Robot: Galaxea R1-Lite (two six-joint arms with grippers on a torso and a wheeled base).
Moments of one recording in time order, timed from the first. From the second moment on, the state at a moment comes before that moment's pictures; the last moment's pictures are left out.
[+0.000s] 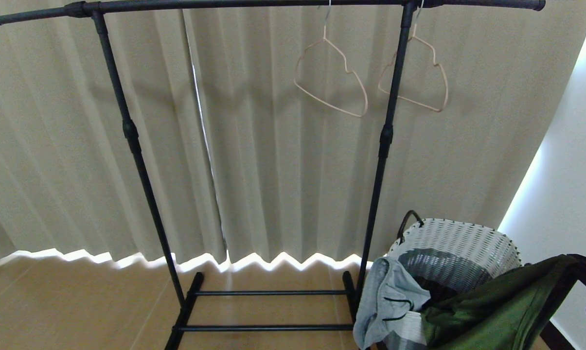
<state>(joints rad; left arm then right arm) 0.00 0.00 0.00 -0.04 -0.02 0.04 0.10 0.95 -0.28 -0.37 -0.16 -0.51</state>
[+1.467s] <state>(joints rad) 0.00 0.00 0.00 -0.04 -0.06 0.11 0.15 0.96 -0.30 -0.37 -0.12 -0.50</state>
